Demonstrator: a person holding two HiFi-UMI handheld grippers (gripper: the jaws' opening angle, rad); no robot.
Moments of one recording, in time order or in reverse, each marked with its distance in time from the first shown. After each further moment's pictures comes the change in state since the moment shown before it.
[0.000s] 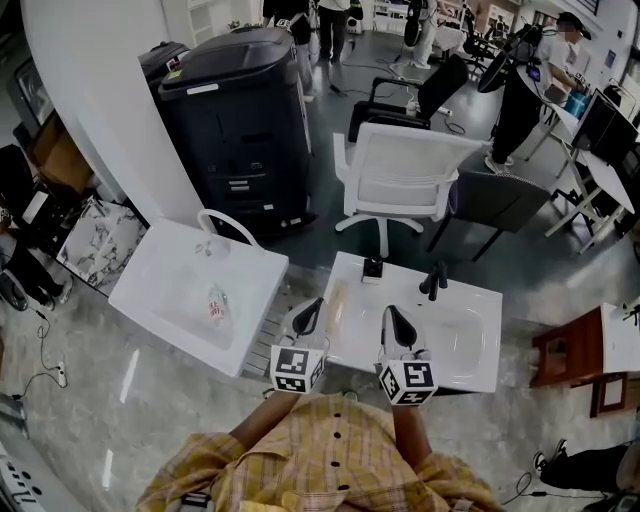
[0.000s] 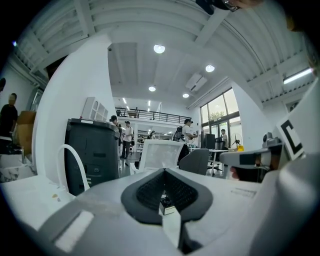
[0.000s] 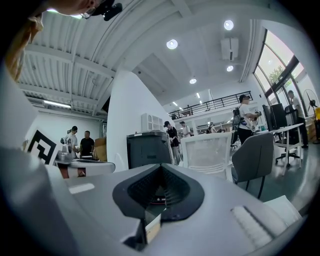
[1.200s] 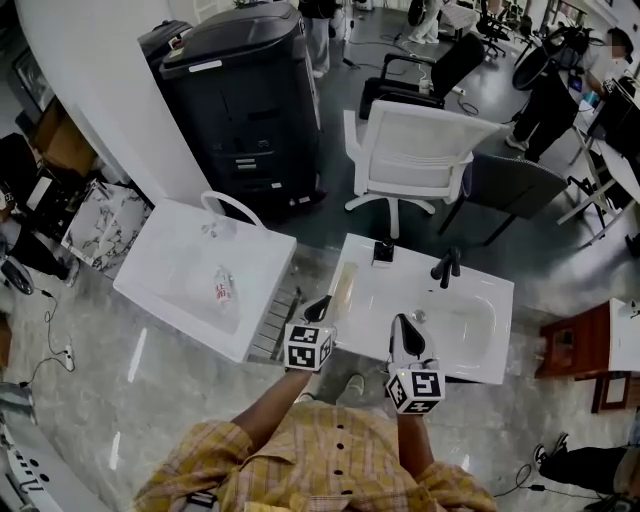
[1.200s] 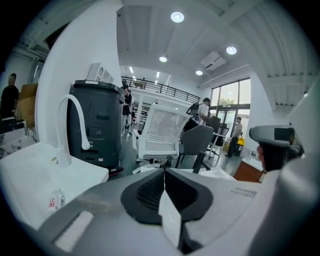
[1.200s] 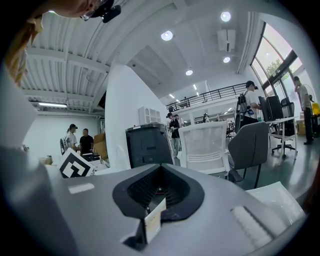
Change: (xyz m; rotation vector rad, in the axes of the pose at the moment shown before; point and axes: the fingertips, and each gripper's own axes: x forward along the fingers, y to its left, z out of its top) left arm 0.023 0.010 -0.115 -0.166 0.324 0.004; right arm -0.027 0.001 -0.035 0.052 0.092 -0.022
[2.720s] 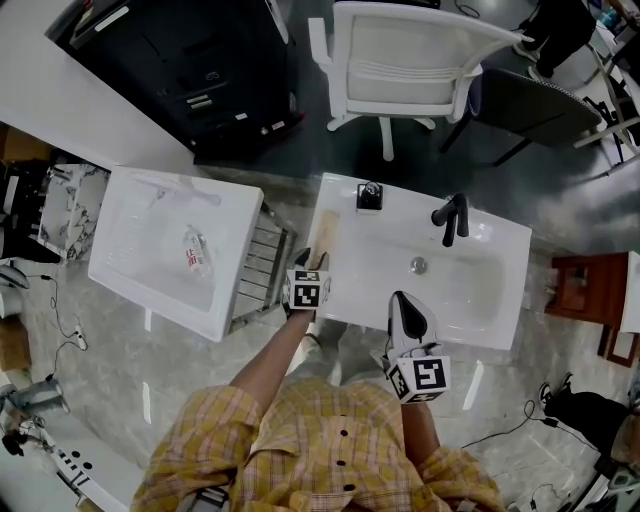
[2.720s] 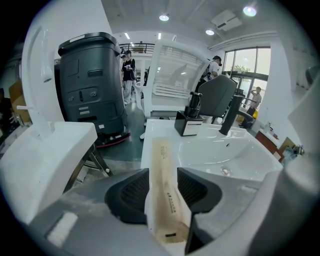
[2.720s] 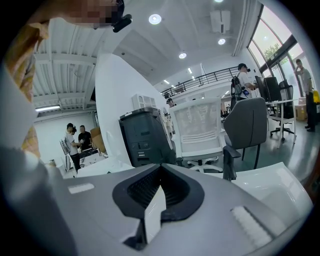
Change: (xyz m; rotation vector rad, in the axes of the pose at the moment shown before) left arm 0.129 0.046 -0.158 0.007 0.419 0.105; right arm 0.012 -0.048 -0.057 0.087 0.162 0.001
